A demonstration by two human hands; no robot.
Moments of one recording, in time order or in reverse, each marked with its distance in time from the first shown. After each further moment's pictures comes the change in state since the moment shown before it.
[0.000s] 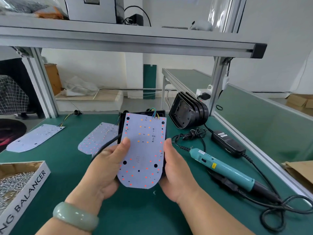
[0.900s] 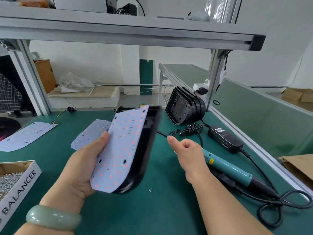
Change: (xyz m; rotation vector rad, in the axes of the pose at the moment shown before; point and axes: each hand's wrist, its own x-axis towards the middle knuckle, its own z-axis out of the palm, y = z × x) left_hand -0.004 0.013 -0.013 -0.148 0.085 -0.006; right_hand 0.022 -0.017 -0.048 -0.551 0.544 -0.181
